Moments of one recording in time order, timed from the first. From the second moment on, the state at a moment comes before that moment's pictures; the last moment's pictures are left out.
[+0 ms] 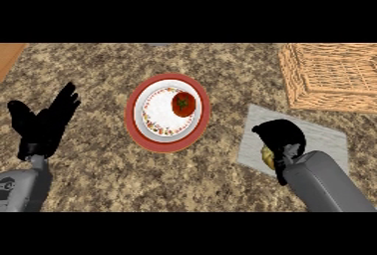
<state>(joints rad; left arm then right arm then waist) -0.22 0.31 0.11 -1.37 0.11 -0.02 0.22 -0.41 -0.34 0.42 -1.43 0.85 0.86 0.54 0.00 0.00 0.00</state>
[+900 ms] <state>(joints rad) -0.18 0.30 0.15 -1.40 0.10 -0.02 0.23 -0.10 -0.25 0.50 -1.74 0.87 0.53 0.30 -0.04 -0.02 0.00</state>
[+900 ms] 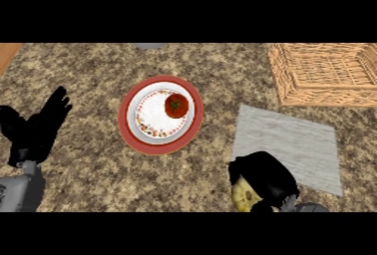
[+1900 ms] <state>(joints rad) -0.19 0.29 0.15 -1.39 0.09 -0.03 0.22 0.48 -0.24 0.52 -2.34 0.65 0.13 0.06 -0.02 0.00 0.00</state>
